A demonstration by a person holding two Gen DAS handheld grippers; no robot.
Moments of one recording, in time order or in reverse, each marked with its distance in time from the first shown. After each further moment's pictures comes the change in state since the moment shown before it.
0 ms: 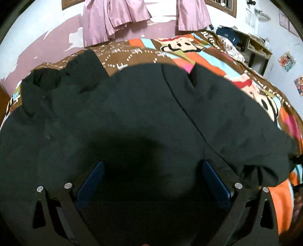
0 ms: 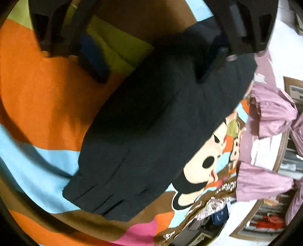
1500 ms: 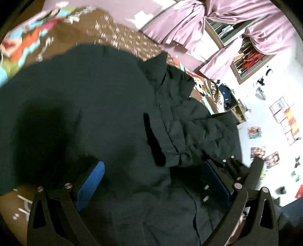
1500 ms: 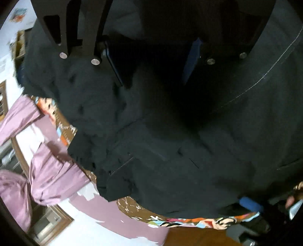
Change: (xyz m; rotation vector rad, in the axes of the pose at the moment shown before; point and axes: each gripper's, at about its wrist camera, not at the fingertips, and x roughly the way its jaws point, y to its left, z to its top) left arm -0.185 0.324 -0.120 -0.537 -0.019 -0.472; right arm 0.054 0.253 -0.439 -2.125 0.118 -0.039
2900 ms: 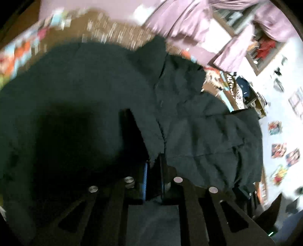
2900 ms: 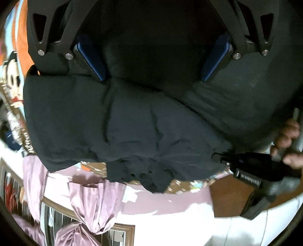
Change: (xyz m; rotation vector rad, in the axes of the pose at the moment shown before) left arm 0.065 -0.044 0.011 0.111 -0.053 0.235; right arm -0.030 -0.025 -0.069 0.475 -0.260 0.100
